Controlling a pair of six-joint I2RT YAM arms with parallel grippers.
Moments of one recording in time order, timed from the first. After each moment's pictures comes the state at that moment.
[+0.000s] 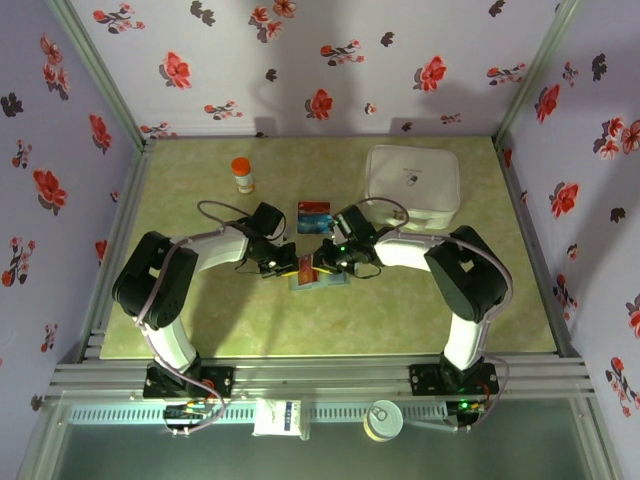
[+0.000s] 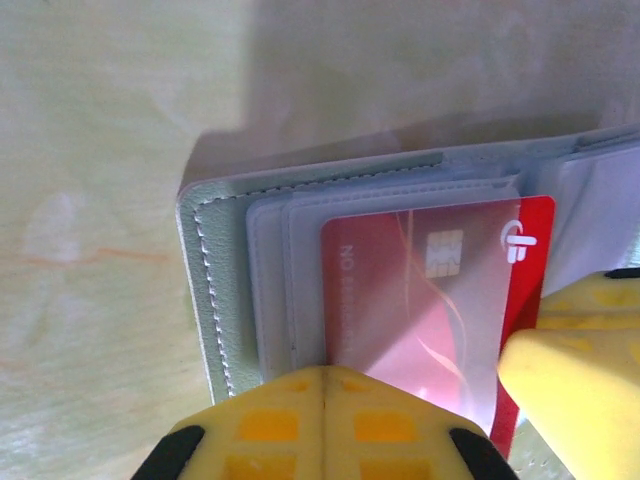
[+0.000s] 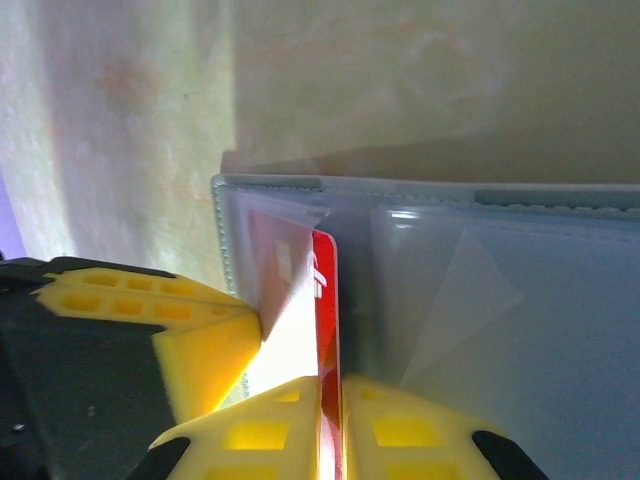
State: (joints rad) left arm -0.57 1.75 0.96 -0.40 0.41 -0.67; right arm 0.68 1.82 0.98 -0.11 -0.51 0.86
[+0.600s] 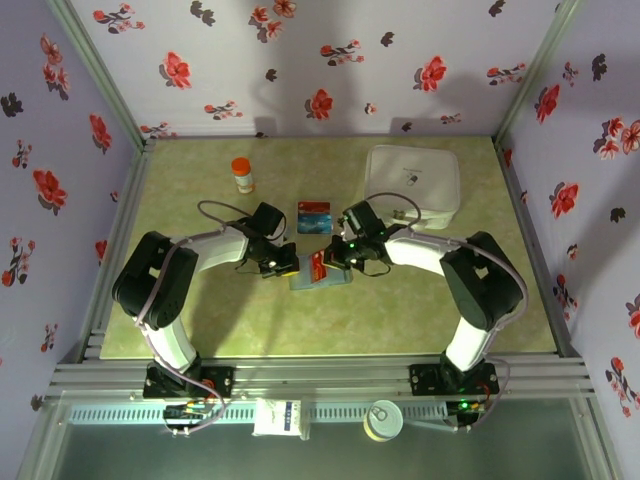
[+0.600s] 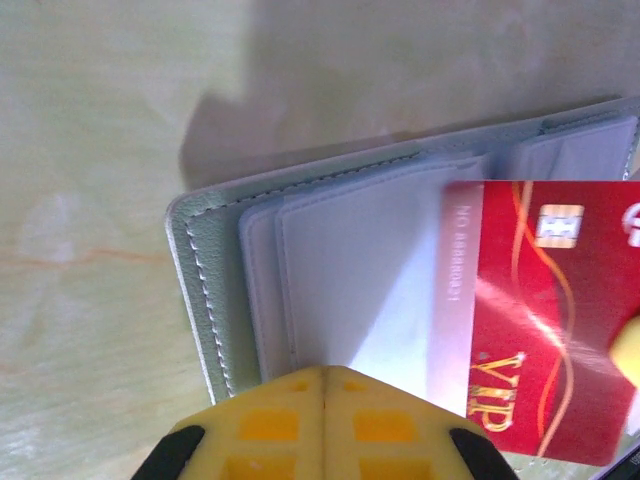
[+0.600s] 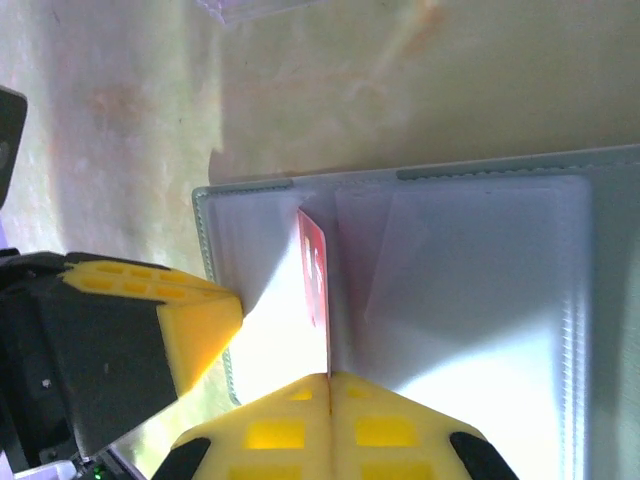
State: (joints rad) left arm -0.57 1.75 0.96 -0.40 0.41 -0.66; right arm 0.63 1.73 0.96 -0.23 -0.46 0.79
